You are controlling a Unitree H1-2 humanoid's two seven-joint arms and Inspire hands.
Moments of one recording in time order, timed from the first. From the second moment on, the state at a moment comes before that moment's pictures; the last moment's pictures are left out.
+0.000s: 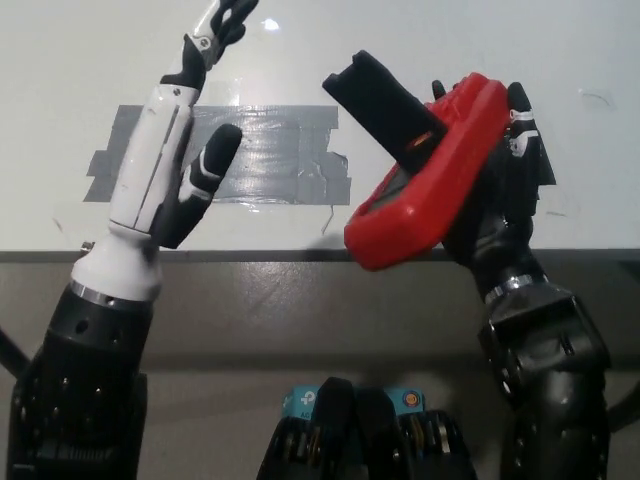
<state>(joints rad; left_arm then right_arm) -0.52 0.14 -0.08 -0.51 0.22 0.15 -0.11 -0.48 0.26 -0.20 -0.22 1.17 0.46 -0.35</state>
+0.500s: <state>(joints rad) -0.55 0.14 -0.10 -0.54 0.22 0.17 -0.13 -0.36 0.20 -0.13 -0.32 1.27 0.47 -0.35</state>
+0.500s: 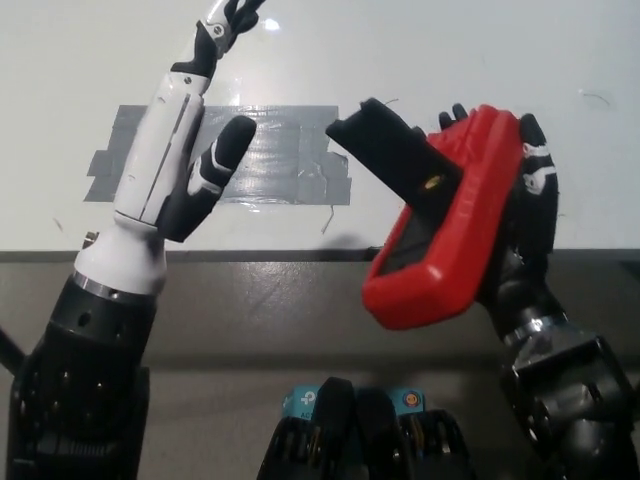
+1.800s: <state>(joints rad) -0.50 0.11 -0.19 -0.59 0.22 0.15 -0.19 -0.34 0.20 -0.07 -0.42 1.32 0.46 -0.36</state>
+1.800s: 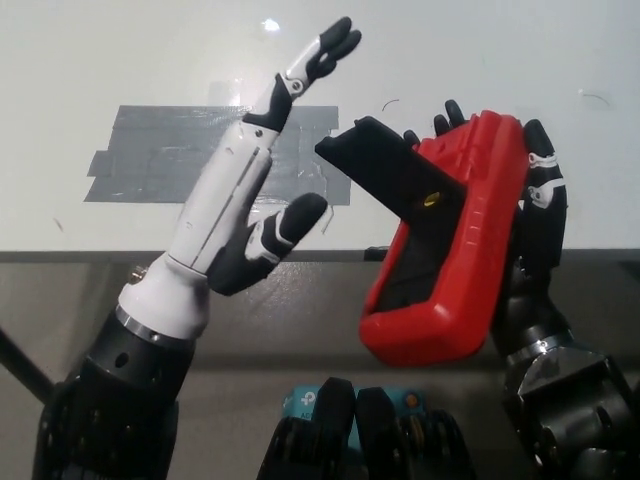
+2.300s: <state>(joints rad) -0.48 0.11 -0.20 -0.61 0.22 0.15 -0.22 -0.34 0.20 -0.07 -0.42 1.32 0.46 -0.38</state>
